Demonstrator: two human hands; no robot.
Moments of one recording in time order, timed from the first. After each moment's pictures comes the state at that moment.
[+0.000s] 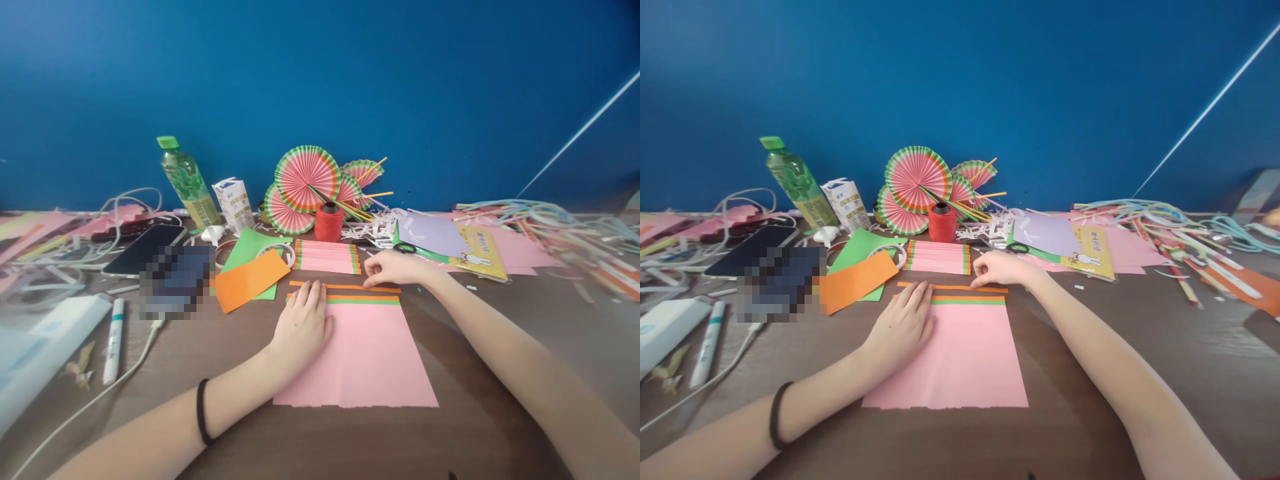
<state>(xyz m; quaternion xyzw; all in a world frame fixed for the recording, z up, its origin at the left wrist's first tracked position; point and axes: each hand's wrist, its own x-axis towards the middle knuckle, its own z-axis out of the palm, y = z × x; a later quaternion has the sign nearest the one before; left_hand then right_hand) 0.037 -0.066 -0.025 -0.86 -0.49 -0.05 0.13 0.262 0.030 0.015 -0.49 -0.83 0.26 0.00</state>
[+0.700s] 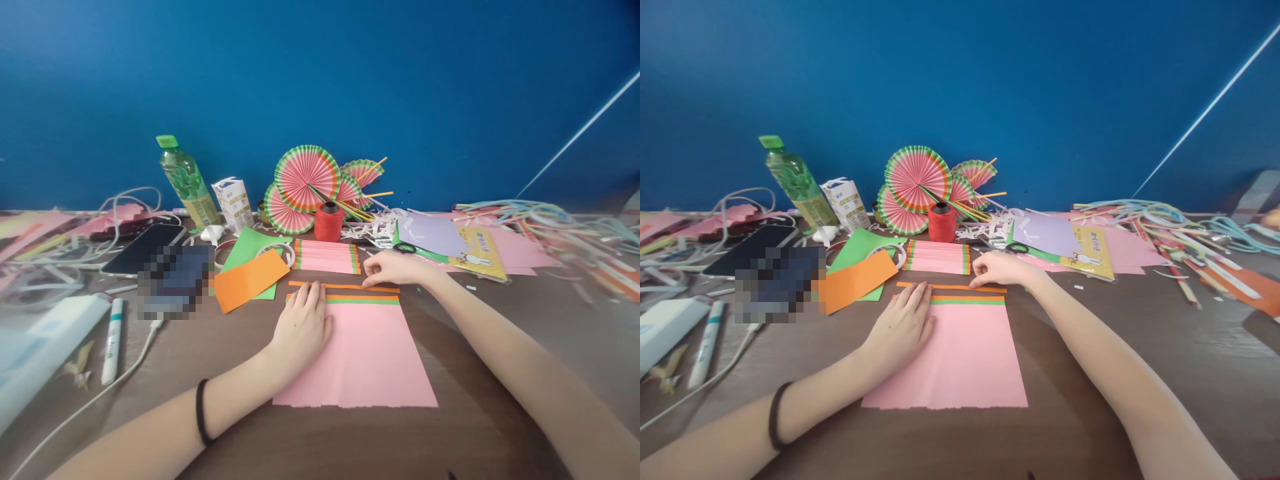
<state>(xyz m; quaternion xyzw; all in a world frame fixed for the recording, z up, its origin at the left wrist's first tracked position) 0.037 -0.066 -0.027 -0.86 -0.49 -0.05 0.12 0.262 0.030 0.013 -0.49 -0.83 0.25 0.00</state>
